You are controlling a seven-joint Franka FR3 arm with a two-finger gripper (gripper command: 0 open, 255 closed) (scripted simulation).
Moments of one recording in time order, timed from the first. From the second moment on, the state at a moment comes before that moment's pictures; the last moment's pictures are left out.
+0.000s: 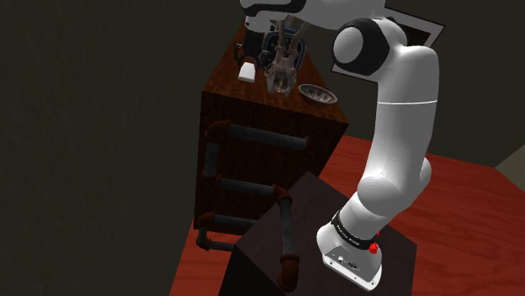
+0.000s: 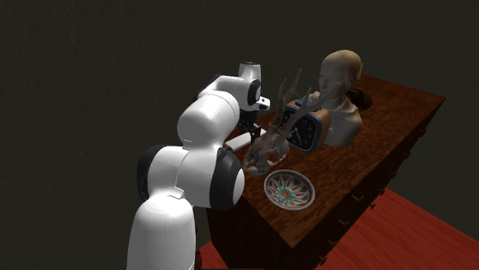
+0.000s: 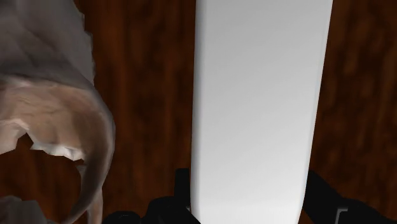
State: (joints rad) arm -0.23 0.49 -0.07 -1.25 0.03 1.73 0.61
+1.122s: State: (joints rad) arm -0.24 0.49 -0.08 -1.04 0.03 1.52 0.60
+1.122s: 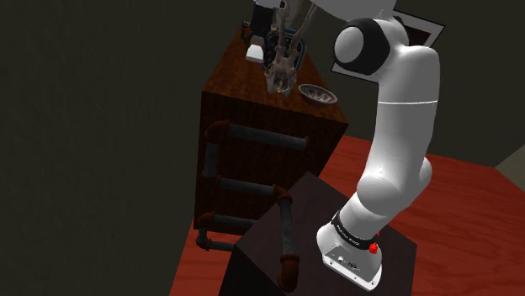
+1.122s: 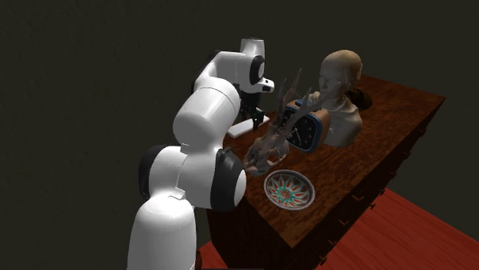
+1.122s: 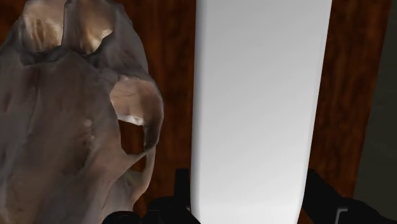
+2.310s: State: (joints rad) arm -0.38 -0.07 -0.19 -1.78 -0.01 1.71 0.34
